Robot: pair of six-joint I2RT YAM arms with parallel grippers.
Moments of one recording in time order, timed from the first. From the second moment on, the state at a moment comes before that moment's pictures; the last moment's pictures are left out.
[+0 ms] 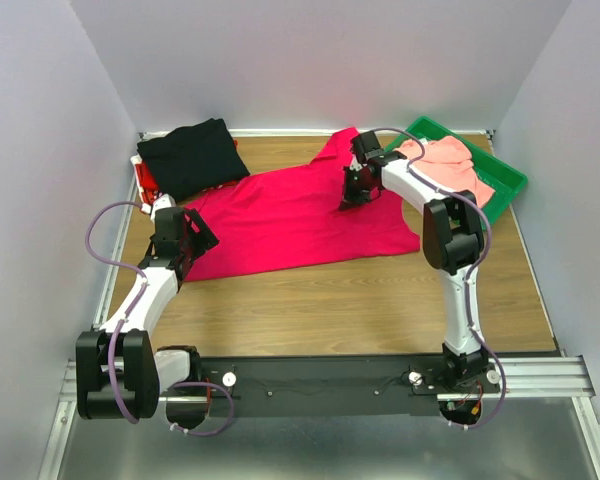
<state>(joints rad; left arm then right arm) 0.01 1.16 0.59 -0.12 -0.07 -0.55 0.38 2.26 1.85 -0.67 -0.20 0.43</state>
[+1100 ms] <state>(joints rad) -0.15 1.29 0.67 -0.09 -0.06 -0.50 0.40 2.15 1.72 -0.66 -0.02 0.41</state>
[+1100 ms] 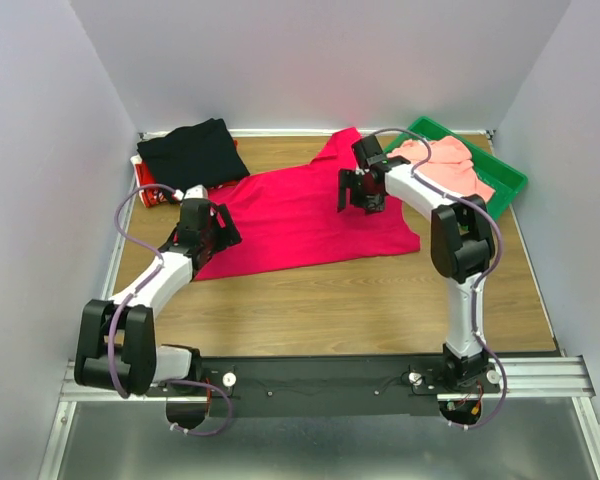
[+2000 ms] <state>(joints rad) -0.20 1.39 0.64 -0.14 0.10 -0.52 0.40 1.81 1.15 -0.57 0.04 0.46</state>
